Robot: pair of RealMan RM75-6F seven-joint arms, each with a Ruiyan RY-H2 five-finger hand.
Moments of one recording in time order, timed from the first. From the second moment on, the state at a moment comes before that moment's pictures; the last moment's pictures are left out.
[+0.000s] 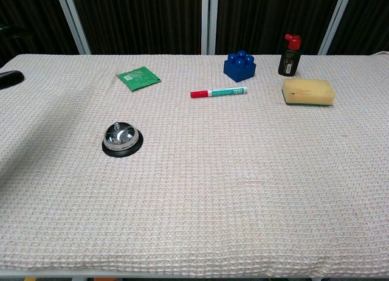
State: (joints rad) left arm -0.35 -1.50 -0.12 -1.42 1.50 1.31 0.18; right arm 0.09 -1.16 0.10 -1.54 -1.41 1.45 -0.05
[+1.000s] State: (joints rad) left arm -0.54 -1.87 -0.10 -0.97 1.44 1.06 0.11; right arm 0.09 -1.15 0.11 -1.50 -1.39 1.43 0.02
